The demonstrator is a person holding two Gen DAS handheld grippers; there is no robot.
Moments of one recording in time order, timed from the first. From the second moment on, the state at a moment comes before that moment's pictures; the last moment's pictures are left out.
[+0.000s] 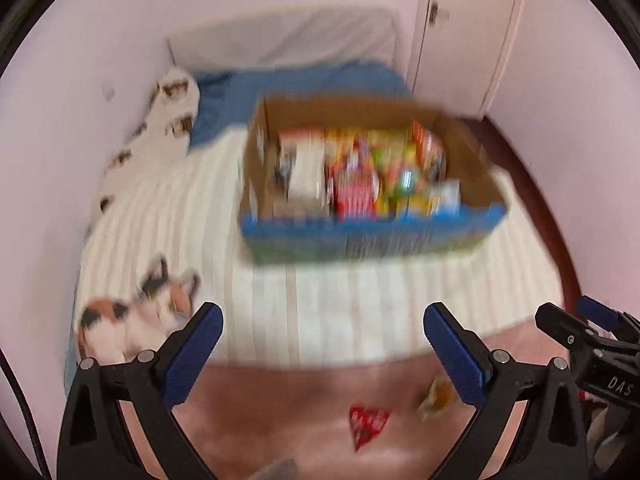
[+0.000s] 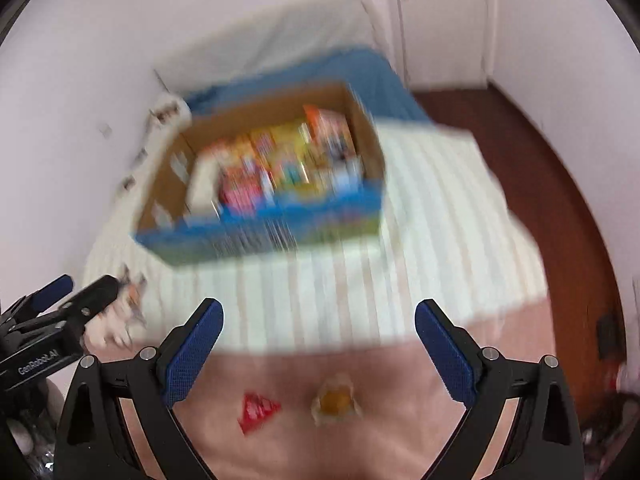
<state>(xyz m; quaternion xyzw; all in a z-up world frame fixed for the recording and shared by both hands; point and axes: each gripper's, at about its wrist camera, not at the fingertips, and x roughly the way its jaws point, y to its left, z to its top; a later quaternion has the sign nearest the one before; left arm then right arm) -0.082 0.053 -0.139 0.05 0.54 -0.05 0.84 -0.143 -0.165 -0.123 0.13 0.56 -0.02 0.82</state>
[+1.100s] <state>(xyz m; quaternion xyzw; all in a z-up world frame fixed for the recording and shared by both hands) -0.138 0.070 -0.356 -0.09 0.76 0.01 0.65 -0.175 -0.139 -0.357 0.17 0.74 0.04 0.65</state>
